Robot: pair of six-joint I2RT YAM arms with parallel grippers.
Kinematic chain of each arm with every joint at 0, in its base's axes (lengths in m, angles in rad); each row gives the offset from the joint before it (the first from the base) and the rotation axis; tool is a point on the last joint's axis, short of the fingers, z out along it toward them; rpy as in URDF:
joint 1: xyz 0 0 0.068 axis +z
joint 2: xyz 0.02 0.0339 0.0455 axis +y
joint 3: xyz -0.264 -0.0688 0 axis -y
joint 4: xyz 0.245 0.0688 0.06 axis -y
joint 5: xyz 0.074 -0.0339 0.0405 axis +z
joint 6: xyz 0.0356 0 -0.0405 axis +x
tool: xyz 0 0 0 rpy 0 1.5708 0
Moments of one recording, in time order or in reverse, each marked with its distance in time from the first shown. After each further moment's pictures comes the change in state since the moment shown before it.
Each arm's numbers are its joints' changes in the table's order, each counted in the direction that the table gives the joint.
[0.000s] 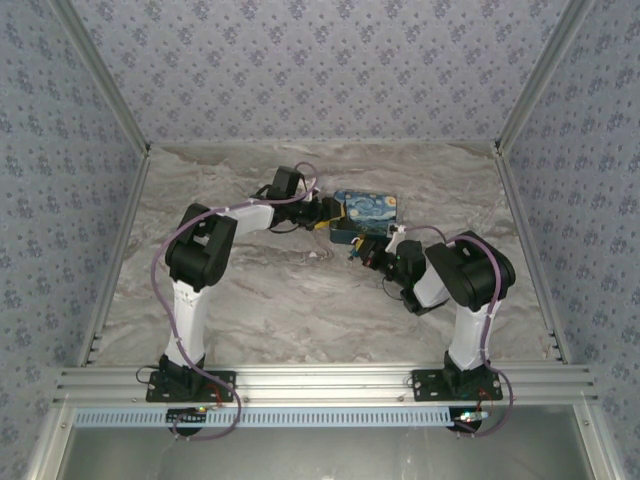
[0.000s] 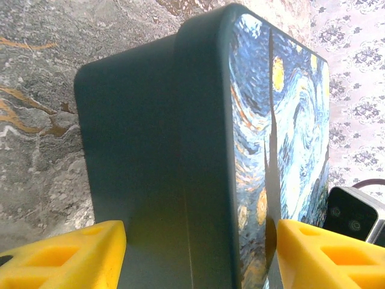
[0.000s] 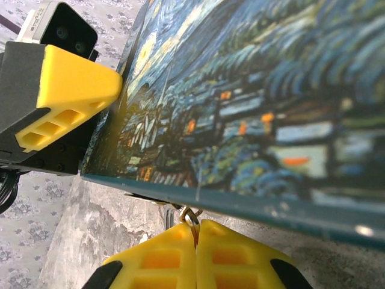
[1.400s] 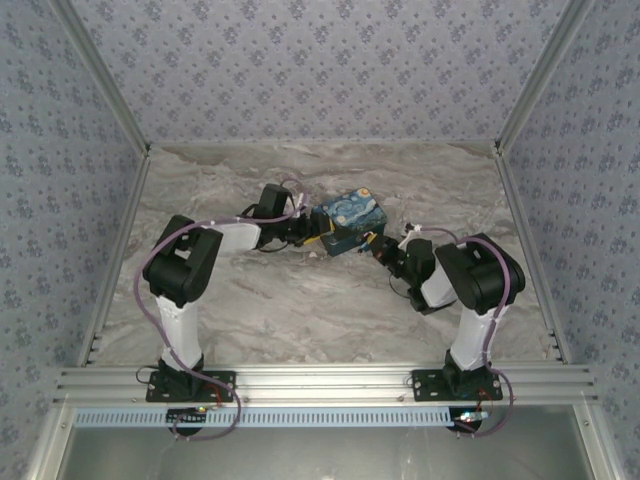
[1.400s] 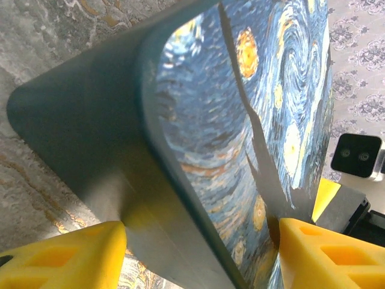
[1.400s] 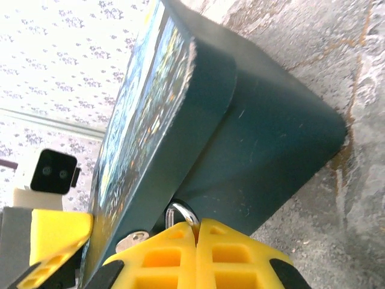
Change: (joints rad) left arm -0.003 -0.200 -0.331 0.155 0.064 -0.060; right arm -0.077 -0.053 -0.026 -0.005 -0.035 0.184
